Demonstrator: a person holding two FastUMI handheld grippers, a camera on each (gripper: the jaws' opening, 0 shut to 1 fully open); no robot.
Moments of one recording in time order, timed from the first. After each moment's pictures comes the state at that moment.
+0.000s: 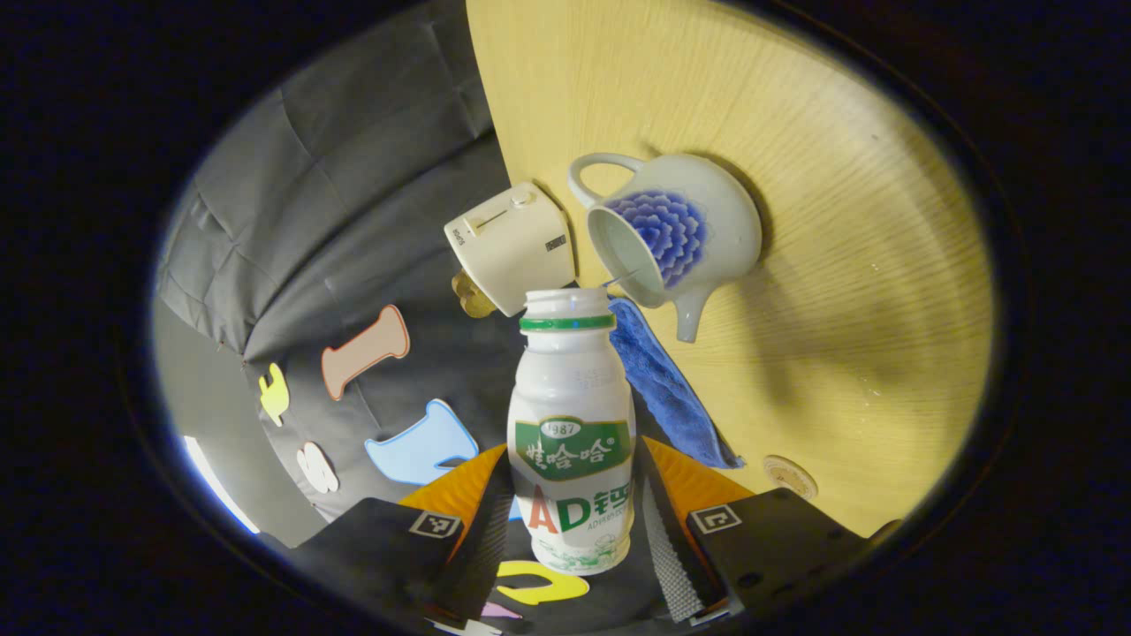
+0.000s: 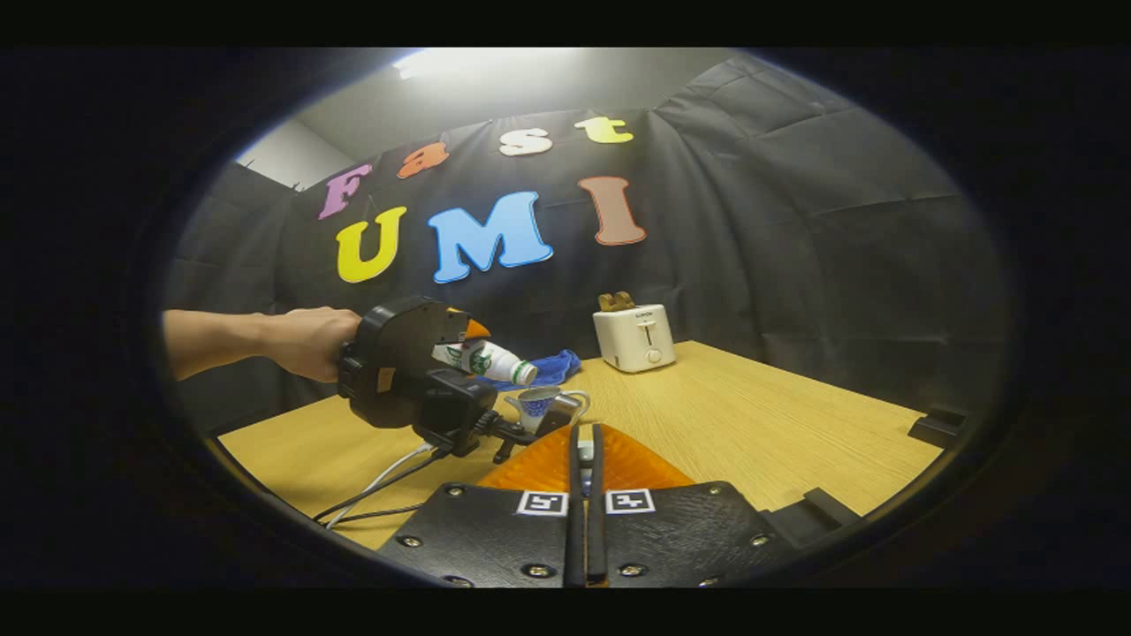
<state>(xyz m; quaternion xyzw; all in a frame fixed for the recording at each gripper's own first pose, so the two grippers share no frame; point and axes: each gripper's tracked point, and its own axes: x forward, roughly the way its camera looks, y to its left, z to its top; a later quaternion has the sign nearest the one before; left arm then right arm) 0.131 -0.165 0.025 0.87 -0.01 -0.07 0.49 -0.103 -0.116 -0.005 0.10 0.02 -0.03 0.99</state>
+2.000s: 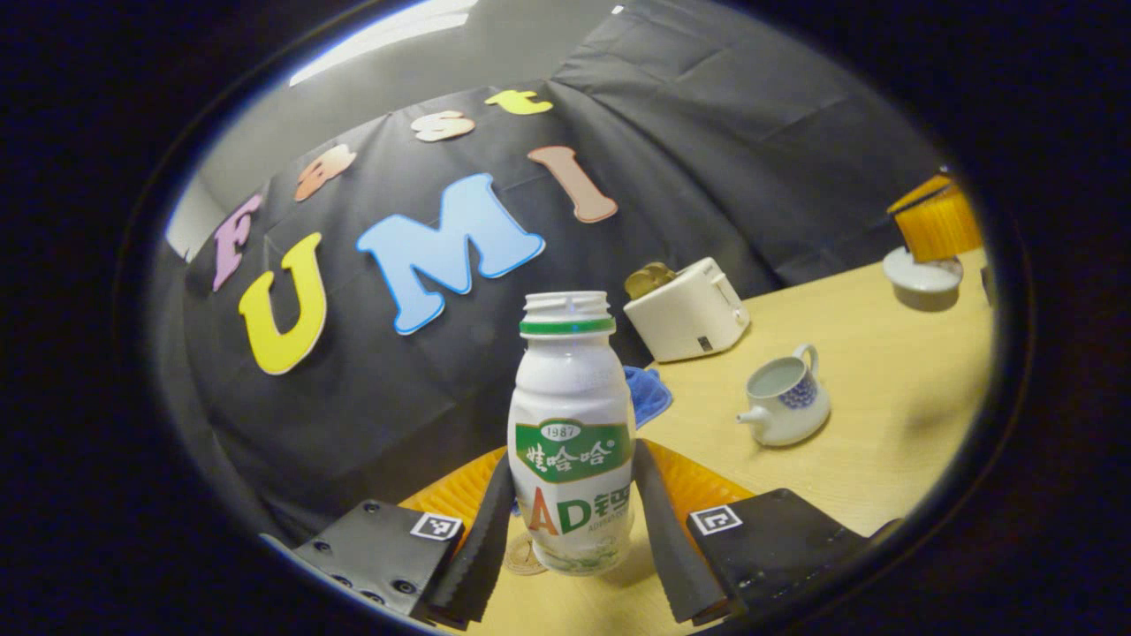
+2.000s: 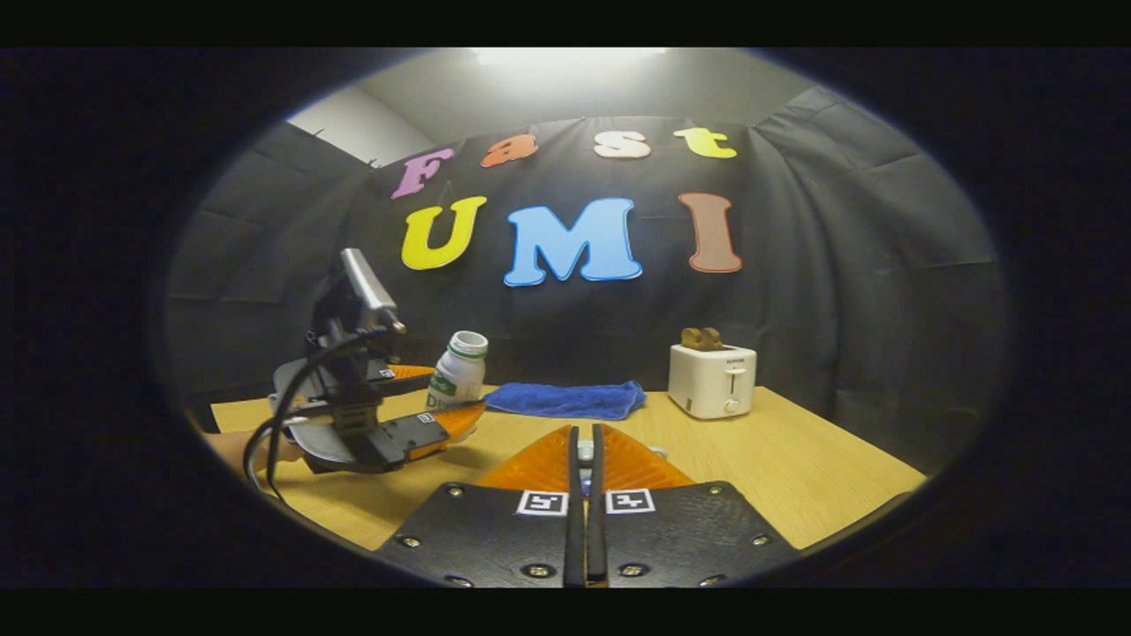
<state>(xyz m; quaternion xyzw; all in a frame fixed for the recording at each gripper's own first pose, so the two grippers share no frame) 0.098 -0.059 0.033 0.22 -0.04 -0.12 0.97 -0.012 -0.049 0.056 0.00 -0.01 0.07 1.00</state>
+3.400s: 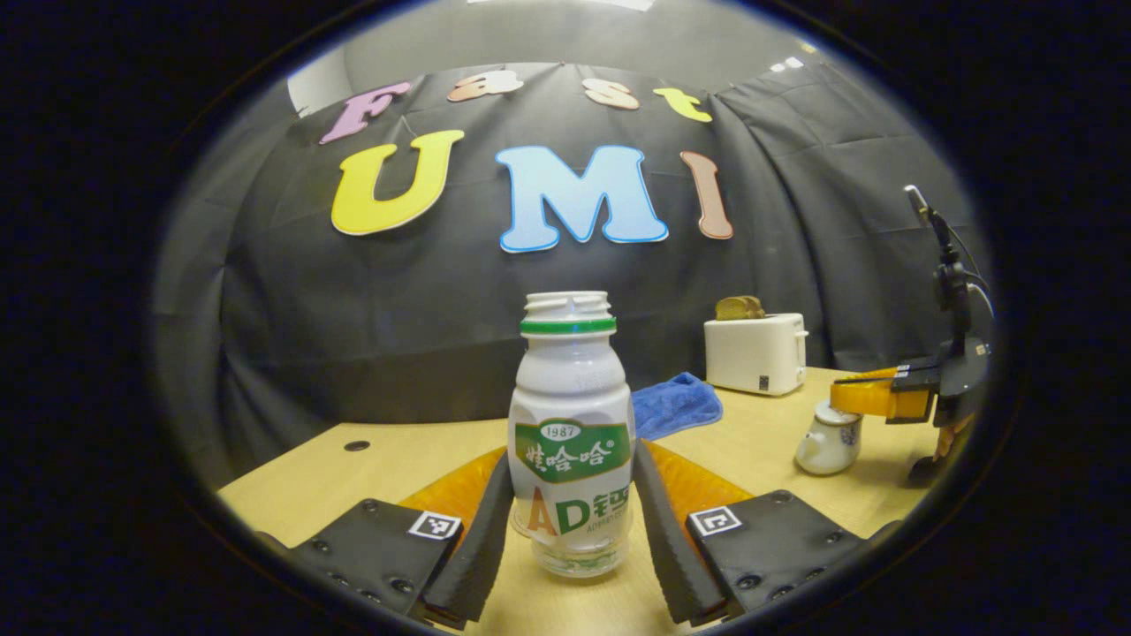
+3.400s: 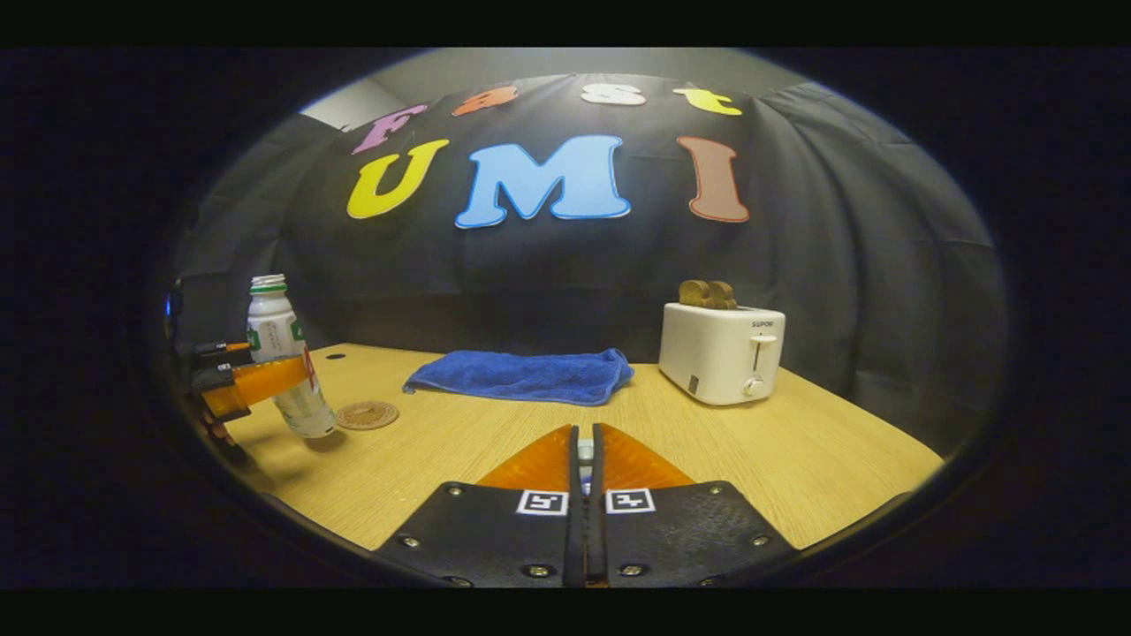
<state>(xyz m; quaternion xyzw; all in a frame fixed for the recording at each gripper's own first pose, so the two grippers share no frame) 0.107 0.040 0.016 0.04 0.00 -0.07 1.00 0.121 -0.062 -0.009 -0.01 0.07 0.02 1.00</state>
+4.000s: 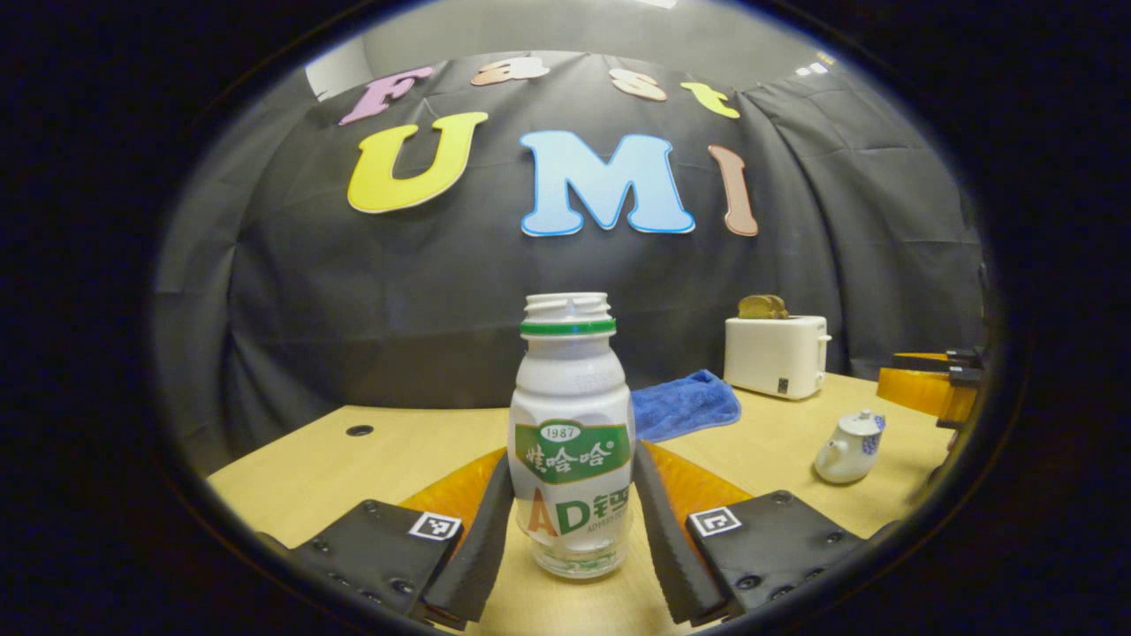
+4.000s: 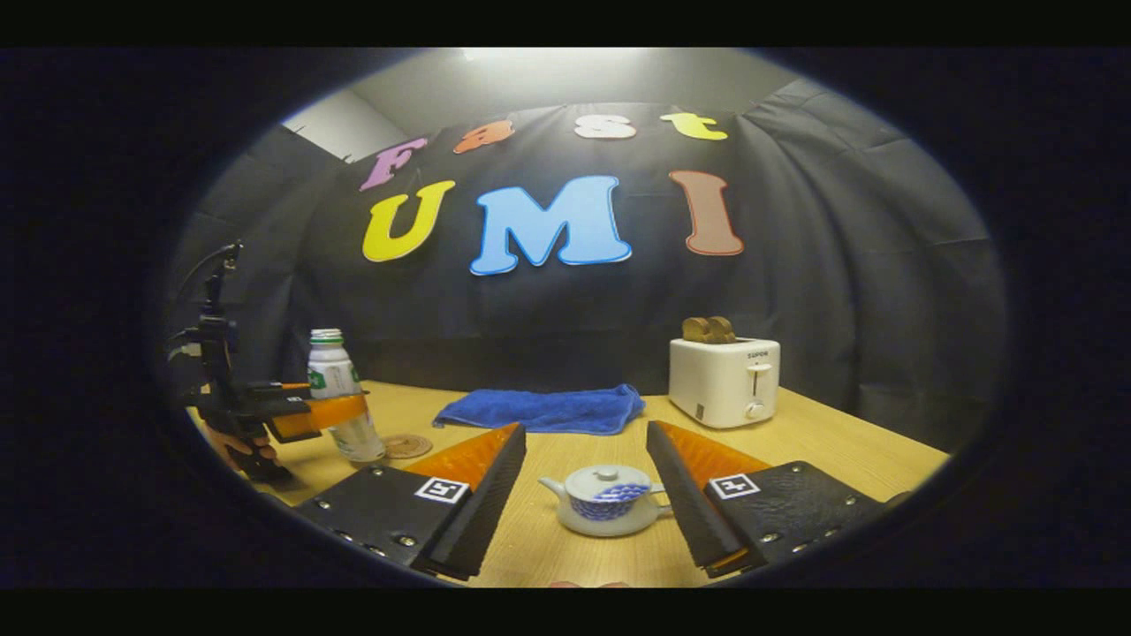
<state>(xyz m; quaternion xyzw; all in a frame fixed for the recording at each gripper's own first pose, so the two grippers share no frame) 0.138 0.051 0.013 -0.01 0.02 -0.06 1.00 0.086 -0.048 0.042 0.02 -0.02 0.04 1.00</state>
